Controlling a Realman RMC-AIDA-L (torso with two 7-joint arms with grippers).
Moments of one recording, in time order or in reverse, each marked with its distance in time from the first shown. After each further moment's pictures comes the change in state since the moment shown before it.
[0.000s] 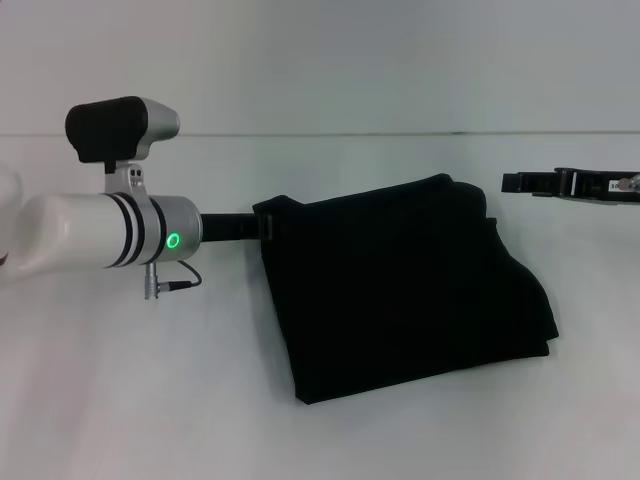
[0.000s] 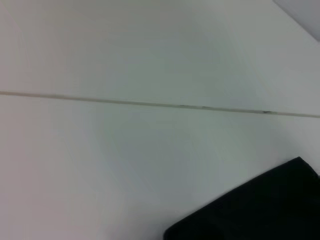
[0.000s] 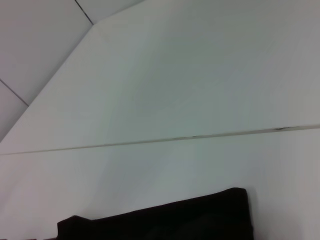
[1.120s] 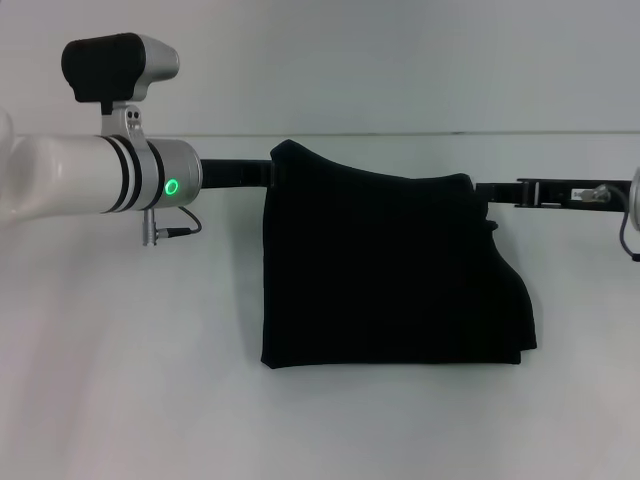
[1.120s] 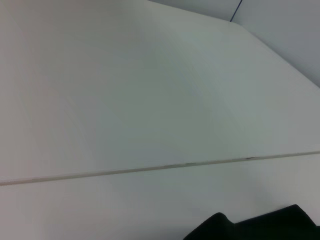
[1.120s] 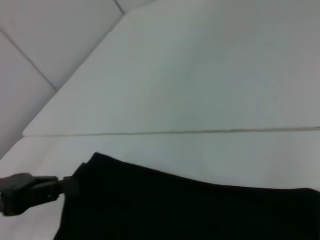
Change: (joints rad) left arm -0.047 0.026 0.000 0.067 0.002 0.031 -0.004; right arm 0.020 0.041 -0.004 0.009 0.011 -0.009 -0.088
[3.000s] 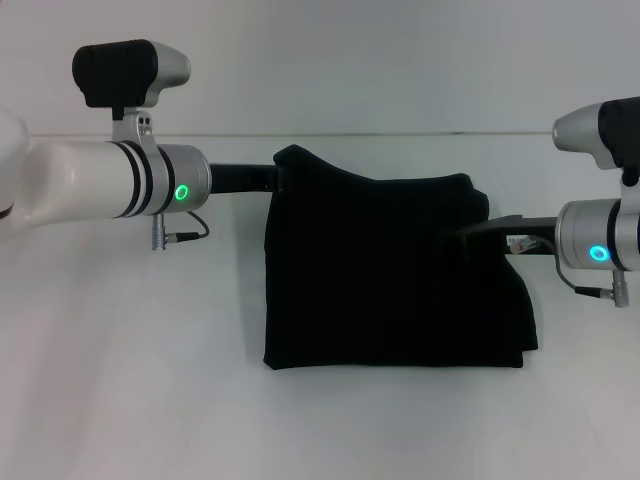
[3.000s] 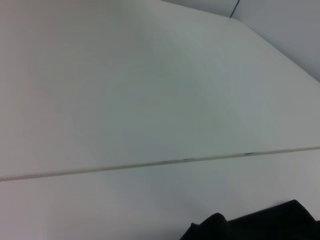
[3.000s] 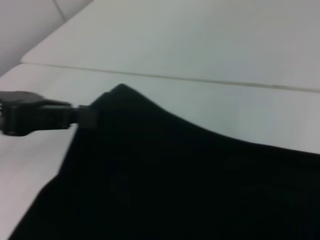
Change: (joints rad) left arm -0.004 -0.016 0.011 -0.005 -0.001 -0.025 0.005; right arm 0.038 0.049 -0.230 0.108 0.078 0.188 -0.133
